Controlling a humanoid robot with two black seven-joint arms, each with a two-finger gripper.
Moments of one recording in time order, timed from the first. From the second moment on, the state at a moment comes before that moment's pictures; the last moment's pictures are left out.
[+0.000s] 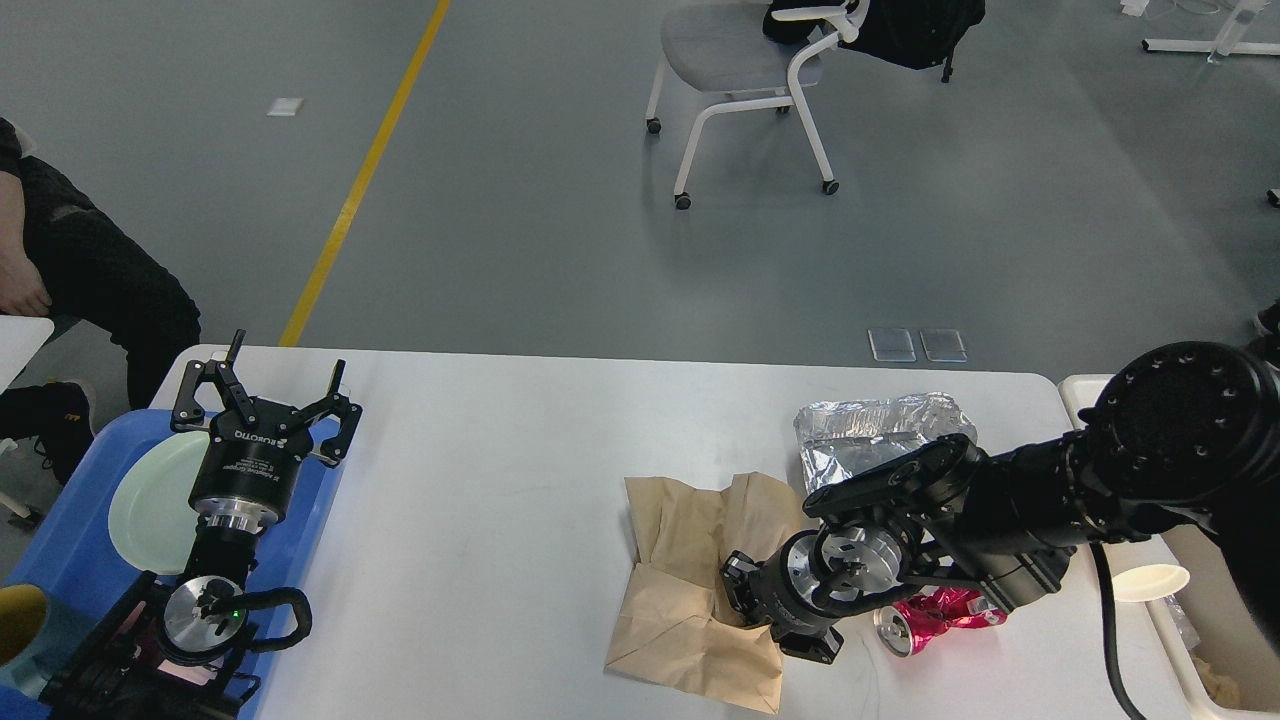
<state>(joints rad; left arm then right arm) -0.27 0.14 -1.39 -0.82 0.13 -0.55 -0.24 1.31 -0.02 -0.83 1.14 0.44 0.05 -0.32</state>
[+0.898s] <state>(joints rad) -0.27 0.14 -1.39 -0.82 0.13 -0.55 -0.24 2.40 -0.25 -1.20 1.47 0.32 0.88 -0.30</state>
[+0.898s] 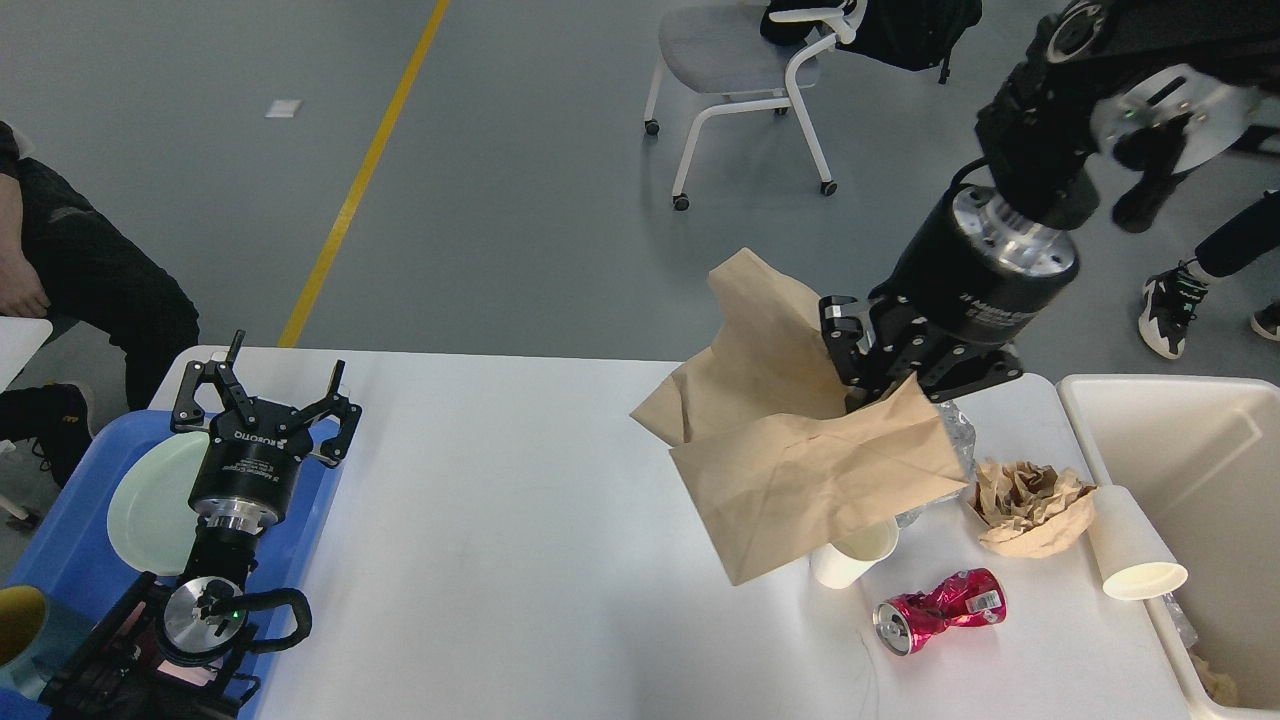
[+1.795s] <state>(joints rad) -0.27 0.14 -1.39 -0.82 0.13 -0.55 -0.24 2.09 -0.66 -1.73 1.14 0.26 0.55 -0.03</state>
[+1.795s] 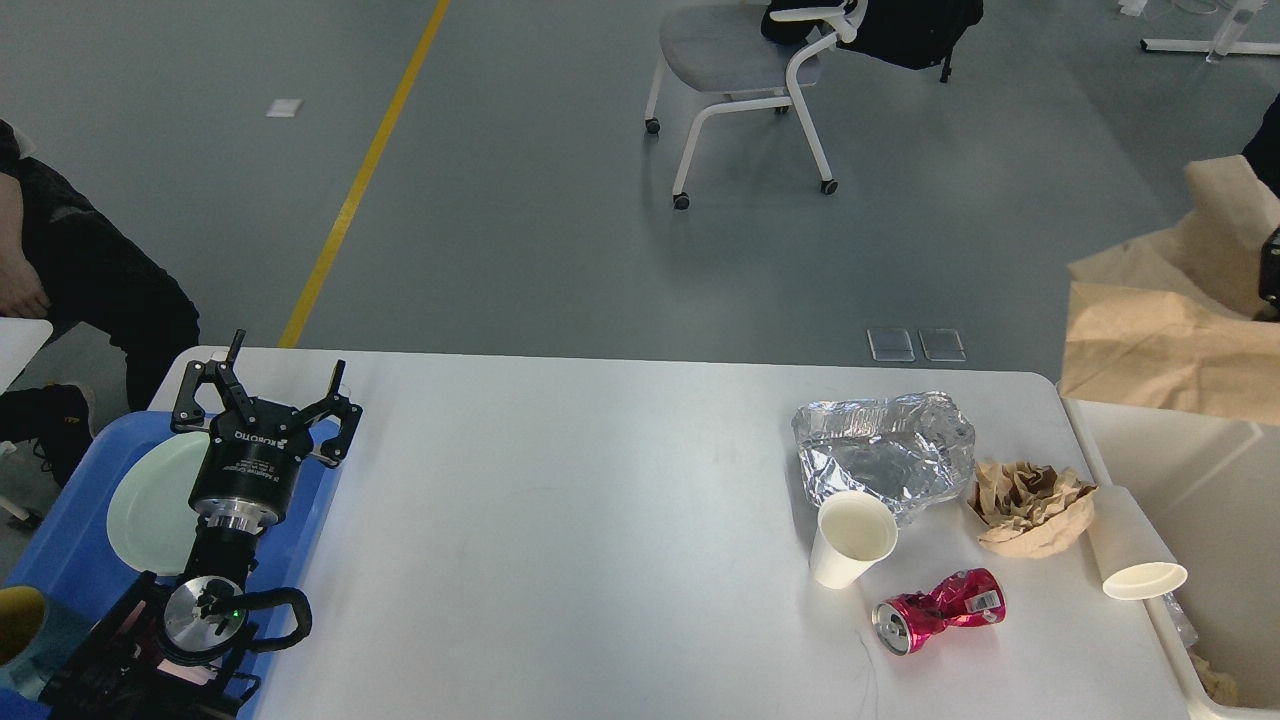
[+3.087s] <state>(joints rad) -0.27 0.14 -1.39 -0.82 0.13 -0.55 -0.24 0.45 -0.37 -0.92 -0.03 0.32 0.08 -0.05</state>
